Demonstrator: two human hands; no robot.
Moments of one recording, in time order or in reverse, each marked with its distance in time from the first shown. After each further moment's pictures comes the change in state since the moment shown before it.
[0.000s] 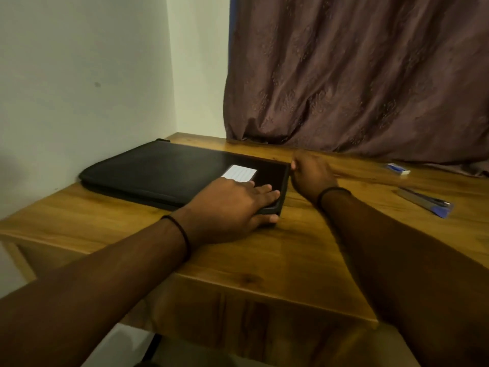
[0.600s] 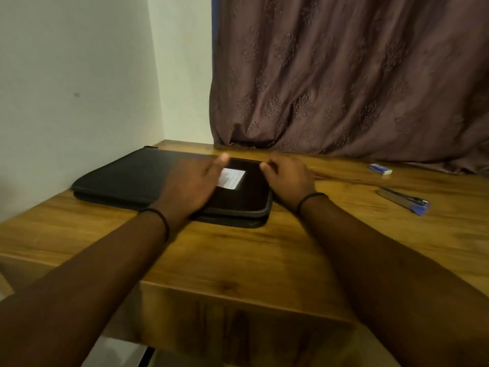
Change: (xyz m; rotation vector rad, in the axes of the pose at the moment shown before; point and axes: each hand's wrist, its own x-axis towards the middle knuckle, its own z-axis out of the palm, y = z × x) left_hand 0.014 -0.031 0.008 -0.604 0.428 -0.540; right_hand -0.013 -0.025 -0.011 0.135 0.033 -0.006
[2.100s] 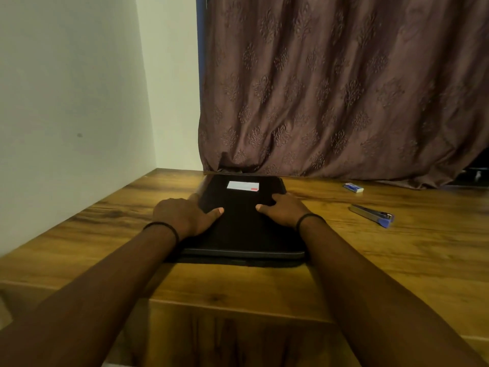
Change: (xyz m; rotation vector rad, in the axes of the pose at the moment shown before) left_hand 0.012 0.014 0.001 0.775 -0.394 -0.367; right_hand -0.018 -0.002 -0.041 -0.084 -0.447 0.417
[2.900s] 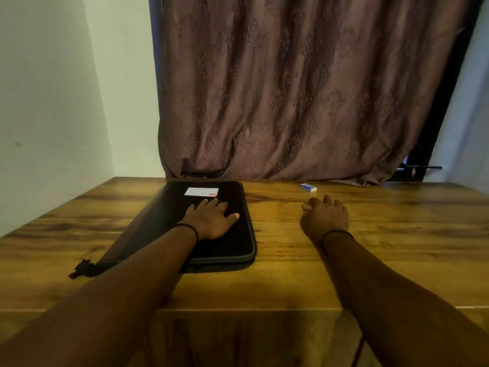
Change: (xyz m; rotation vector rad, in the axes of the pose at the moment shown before) left_hand 0.009 0.115 0.011 -0.184 -0.069 0.429; right_hand -0.033 0.156 -0.046 -0.416 0.520 0.258
